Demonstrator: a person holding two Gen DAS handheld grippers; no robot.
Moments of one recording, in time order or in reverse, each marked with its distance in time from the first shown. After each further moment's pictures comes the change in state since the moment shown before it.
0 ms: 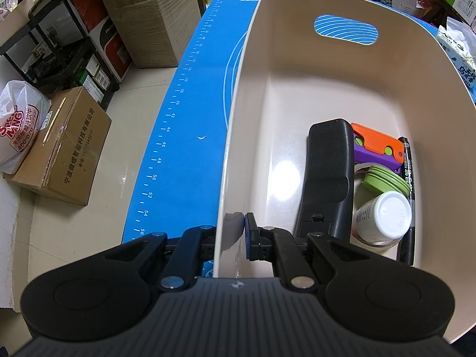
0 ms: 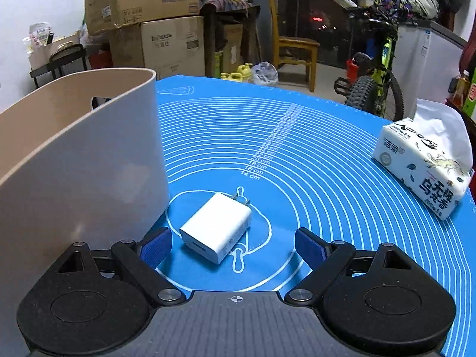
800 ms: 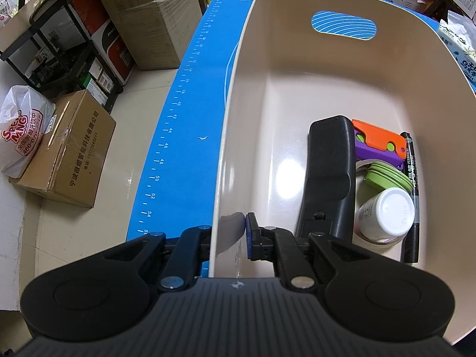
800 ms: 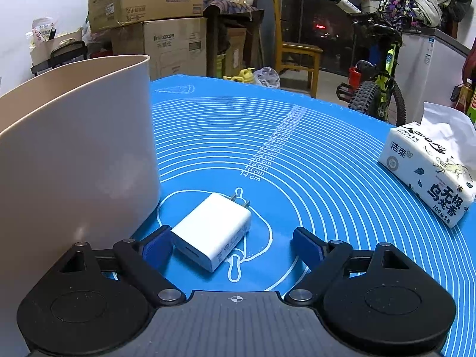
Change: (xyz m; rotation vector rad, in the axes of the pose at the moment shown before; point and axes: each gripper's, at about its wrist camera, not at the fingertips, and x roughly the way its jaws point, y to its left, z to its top) left arm 0.000 -0.005 -0.002 0.020 0.002 0.029; right arm 0.015 0.002 -0.004 -0.022 -0.022 -0.008
